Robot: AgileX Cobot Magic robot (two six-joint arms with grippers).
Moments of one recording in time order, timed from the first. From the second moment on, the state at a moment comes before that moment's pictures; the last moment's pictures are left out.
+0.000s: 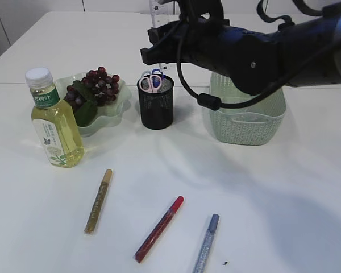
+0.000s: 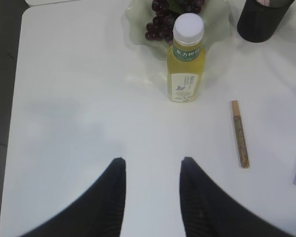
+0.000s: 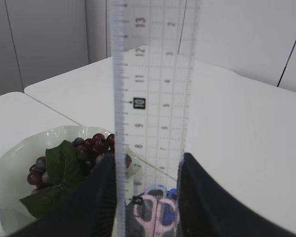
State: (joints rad) left arm -0.42 0.94 -1.24 0.30 1.26 -0.32; right arm 0.53 1.86 -1.26 0.15 -0.33 -0.26
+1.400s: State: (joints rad) left arm -0.42 0.94 -1.24 0.30 1.26 -0.32; right arm 0.48 2.29 -1.69 0.24 -0.26 -0.27
